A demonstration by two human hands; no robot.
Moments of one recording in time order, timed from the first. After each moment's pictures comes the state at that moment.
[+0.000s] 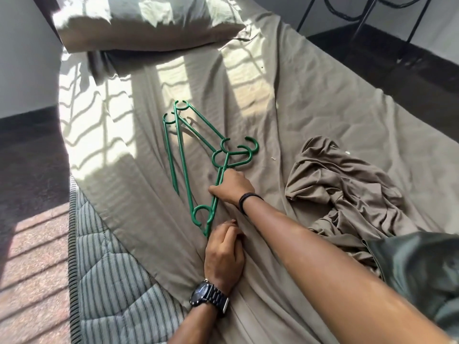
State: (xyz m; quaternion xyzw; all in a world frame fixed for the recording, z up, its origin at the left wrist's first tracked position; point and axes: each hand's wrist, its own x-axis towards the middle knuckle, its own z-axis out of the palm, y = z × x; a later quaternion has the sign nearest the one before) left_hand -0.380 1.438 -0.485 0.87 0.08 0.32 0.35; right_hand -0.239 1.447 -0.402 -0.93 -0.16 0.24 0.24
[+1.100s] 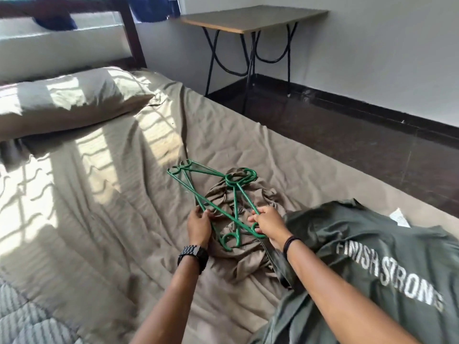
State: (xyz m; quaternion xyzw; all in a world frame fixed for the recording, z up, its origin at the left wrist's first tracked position) left_hand -0.246 1.353 -0.439 0.74 0.30 0.09 0.59; right_hand -0.242 1.182 -0.386 -0.79 0.13 0.15 0.58
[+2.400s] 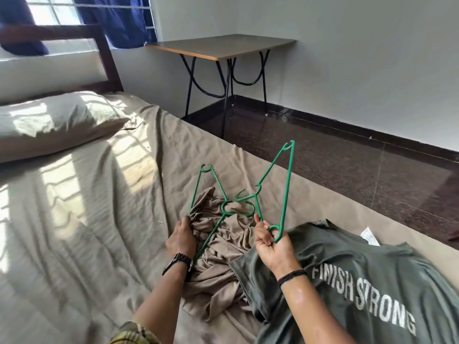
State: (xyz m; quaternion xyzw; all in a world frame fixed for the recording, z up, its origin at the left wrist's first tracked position) left_hand -0.195 1.339 -0.447 0.96 0.16 0.08 0.20; right_hand -0.240 1.123 -0.350 -0.05 0.18 0.13 0.97
